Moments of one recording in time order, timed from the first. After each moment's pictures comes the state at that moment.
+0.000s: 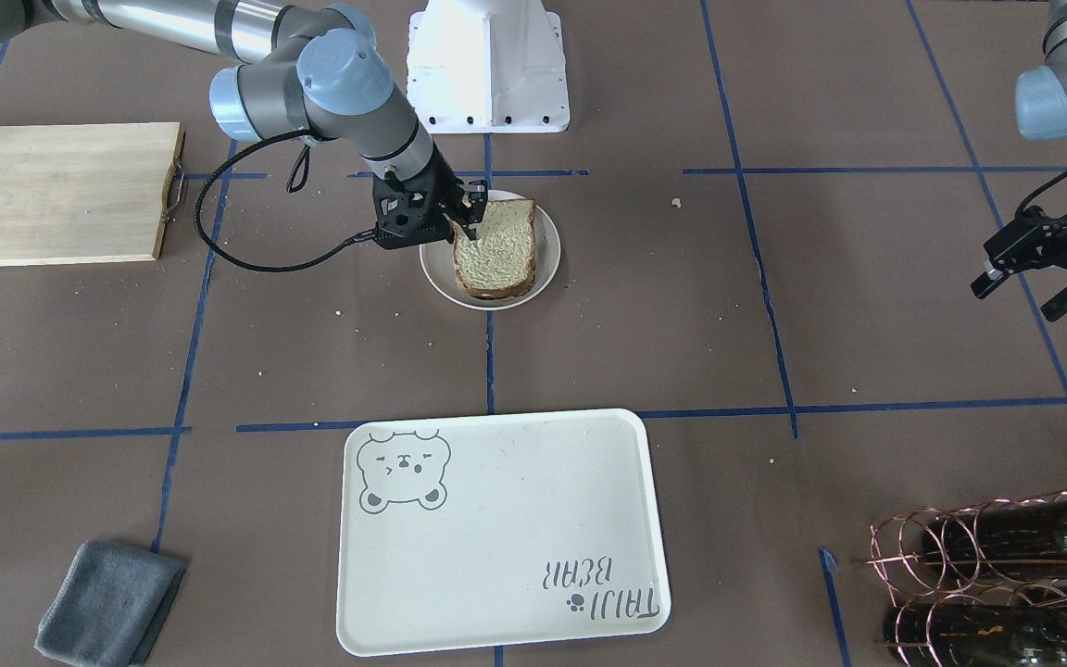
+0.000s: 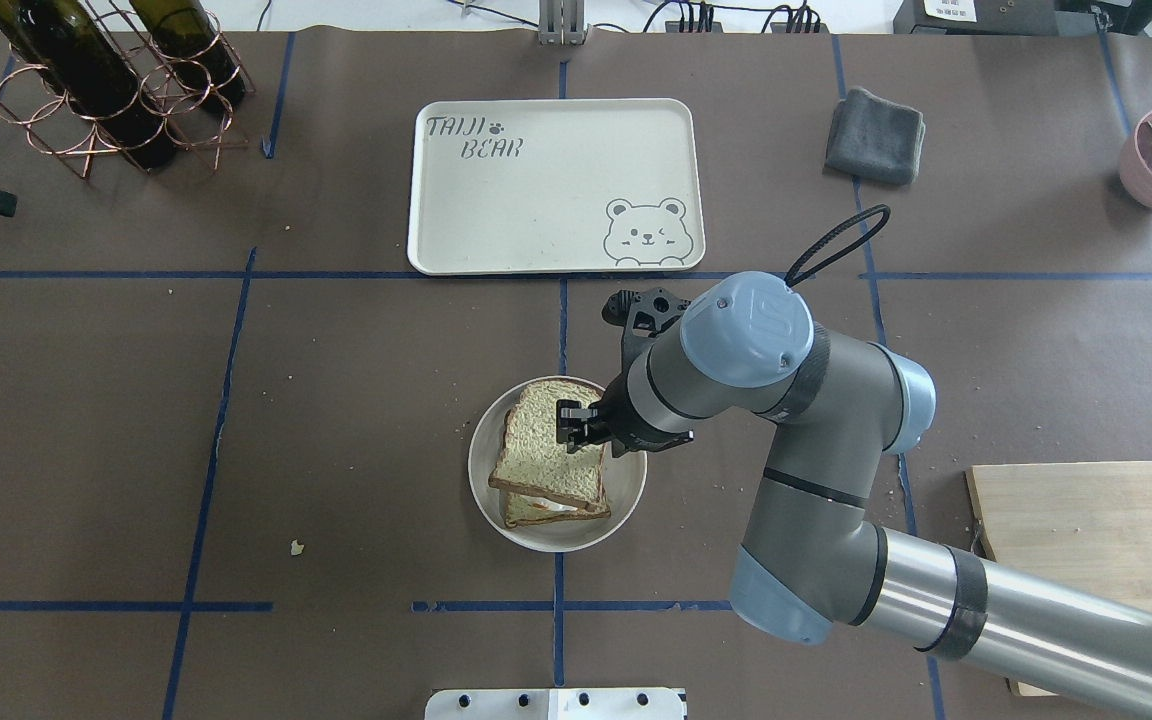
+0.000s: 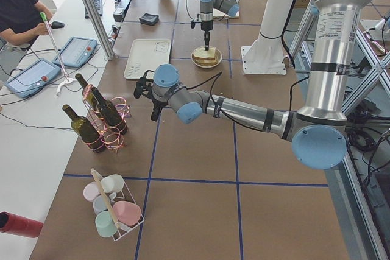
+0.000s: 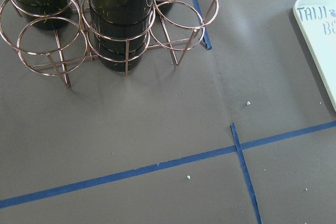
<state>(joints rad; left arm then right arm) -1.26 -1.66 -1.70 -2.20 -2.38 -0.60 0.47 -1.01 1.71 -1.23 2.00 1.37</state>
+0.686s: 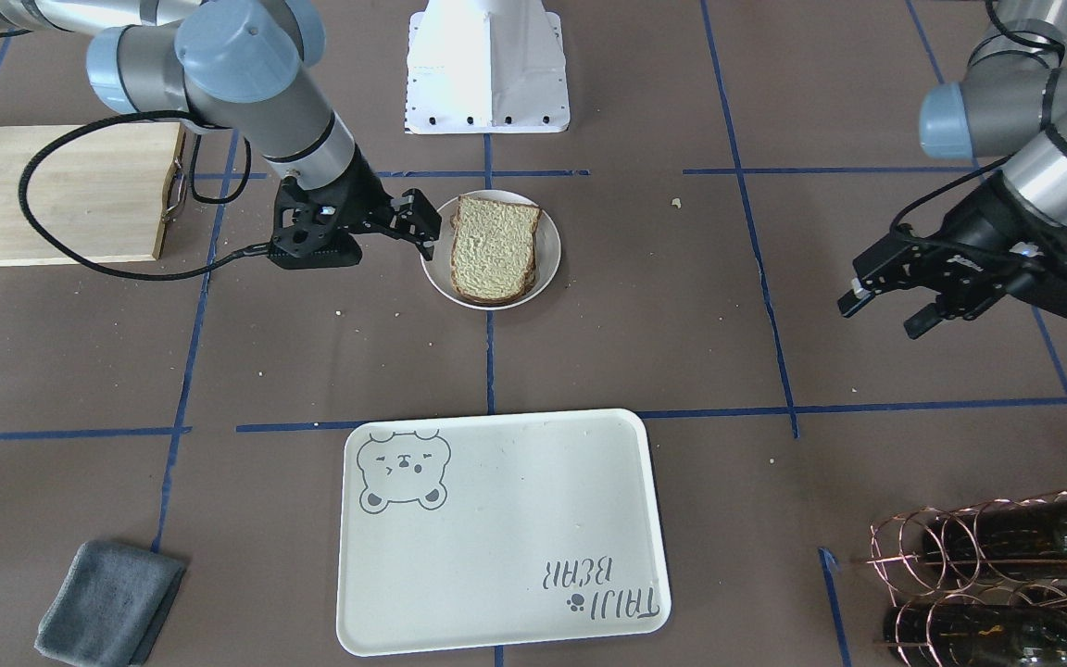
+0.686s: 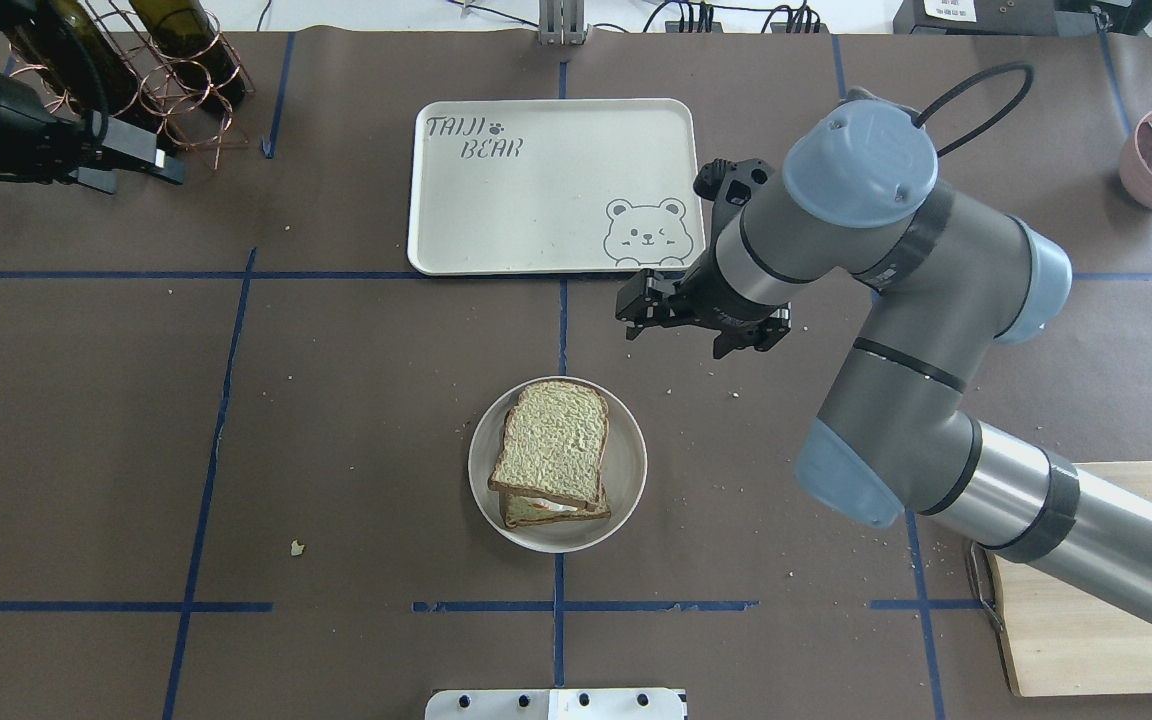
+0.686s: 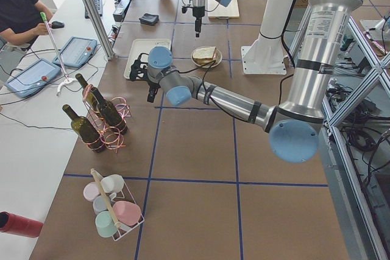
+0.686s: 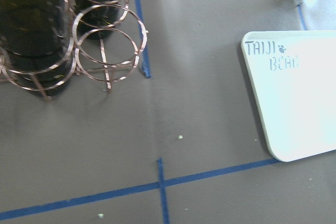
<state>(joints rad) -1.06 -1.87 -1.71 -2.20 -2.33 -1.02 0.69 -1.03 1.82 -1.47 2.10 1.28</state>
